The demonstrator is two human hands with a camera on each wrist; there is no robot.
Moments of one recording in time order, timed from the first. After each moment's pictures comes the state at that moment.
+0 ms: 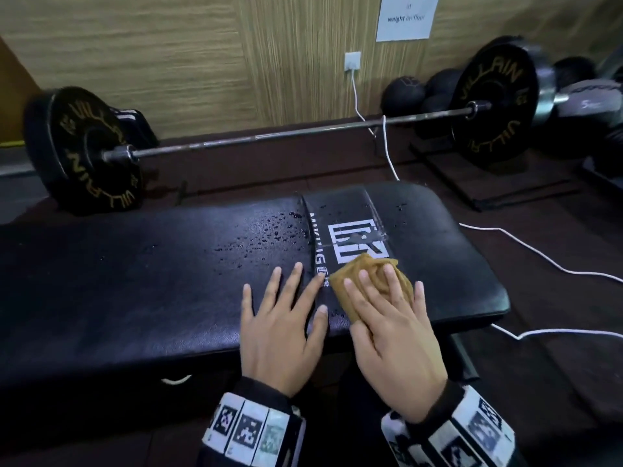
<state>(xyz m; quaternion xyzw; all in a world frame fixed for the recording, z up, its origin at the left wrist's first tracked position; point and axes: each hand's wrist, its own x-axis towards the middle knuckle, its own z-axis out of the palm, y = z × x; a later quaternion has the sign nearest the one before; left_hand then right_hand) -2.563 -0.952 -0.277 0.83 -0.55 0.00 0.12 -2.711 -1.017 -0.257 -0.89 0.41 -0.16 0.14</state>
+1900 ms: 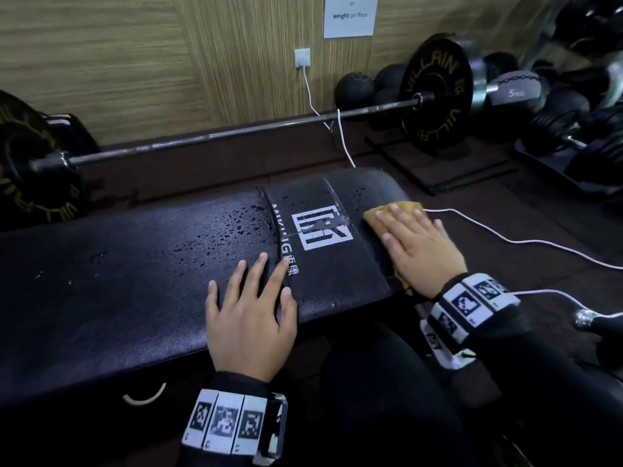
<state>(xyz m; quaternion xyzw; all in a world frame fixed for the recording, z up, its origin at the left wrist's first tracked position) -2.568 -0.957 -0.283 0.83 -0.52 0.08 0.17 -2.760 -1.133 -0.264 -0.85 0.51 -0.11 0.07</state>
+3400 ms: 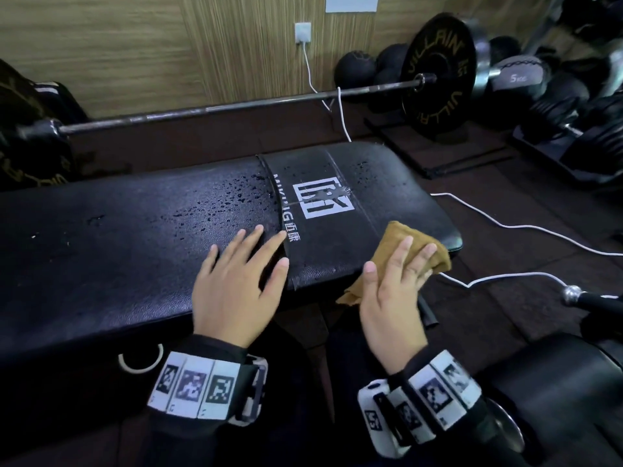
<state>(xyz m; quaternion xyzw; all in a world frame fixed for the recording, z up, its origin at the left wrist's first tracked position) -2.544 -0.942 -0.278 0.81 -0.57 0.03 0.15 -2.723 -1.002 -0.287 -0.72 0.59 -0.26 0.27</state>
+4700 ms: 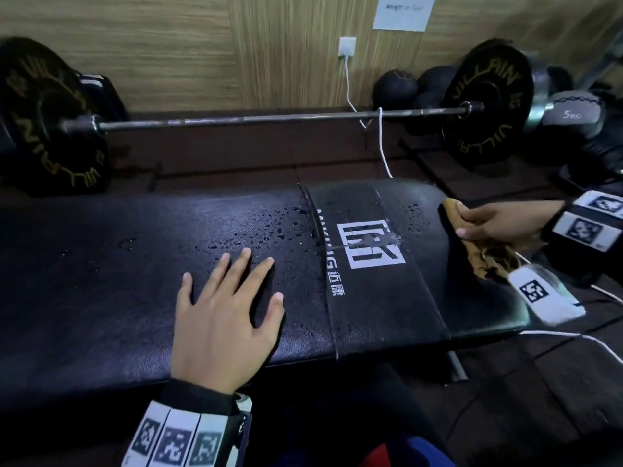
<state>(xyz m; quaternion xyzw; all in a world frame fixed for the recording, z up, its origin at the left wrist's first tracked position) -2.492 -0.943 -0.271 0.85 -0.51 0.01 0.13 -2.753 -1.256 -0.214 -0.76 0.56 0.10 0.33</state>
